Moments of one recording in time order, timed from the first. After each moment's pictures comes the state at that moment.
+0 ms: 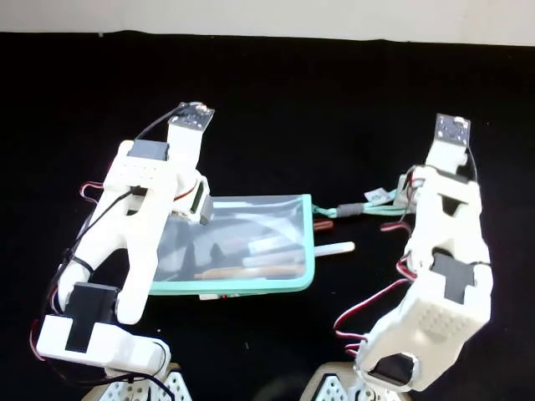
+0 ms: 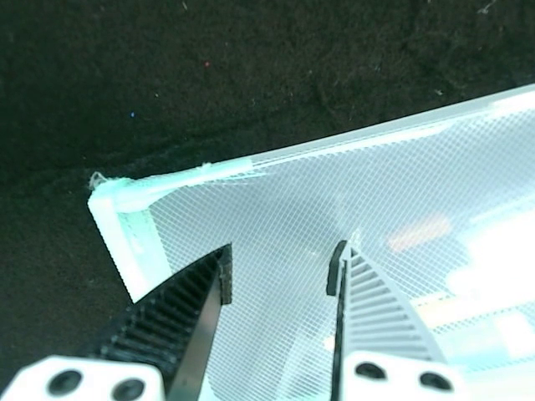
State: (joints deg) left arm 0.7 -1.0 21.1 71.7 -2.8; right arm 16.9 21.9 15.4 40.3 6.0
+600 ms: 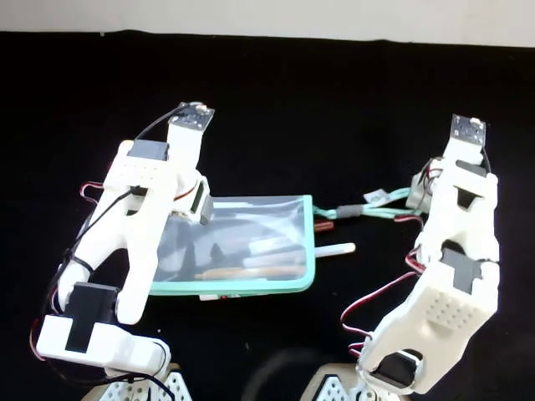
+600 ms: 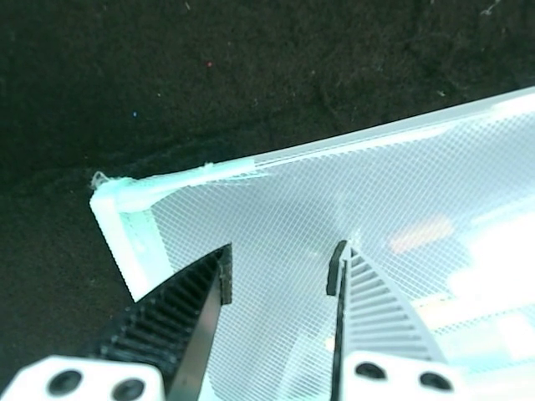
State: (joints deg) left arm 0.7 -1.0 21.1 71.7 -2.8; right arm 16.9 21.1 8.6 50.2 6.2
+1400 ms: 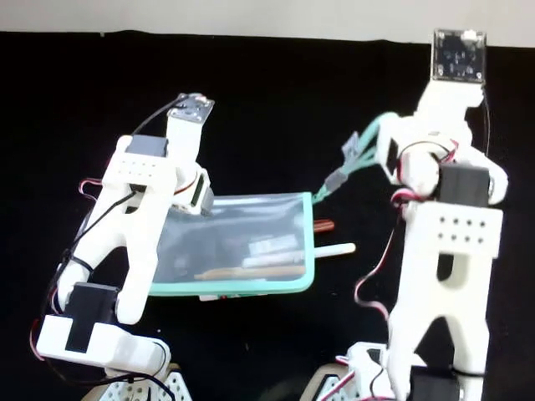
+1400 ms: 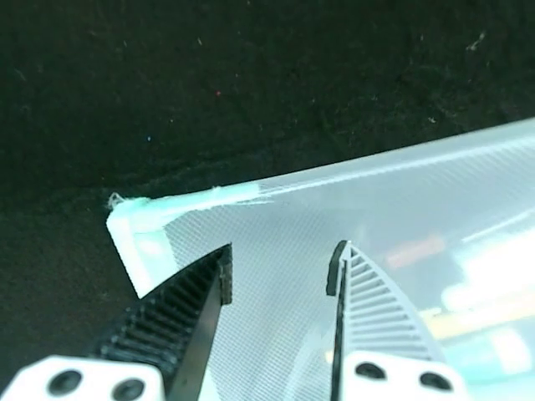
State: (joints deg) left arm 0.7 -1.0 18.5 71.7 -2.8; right arm -2.9 -26.5 -0.4 70.4 1.3
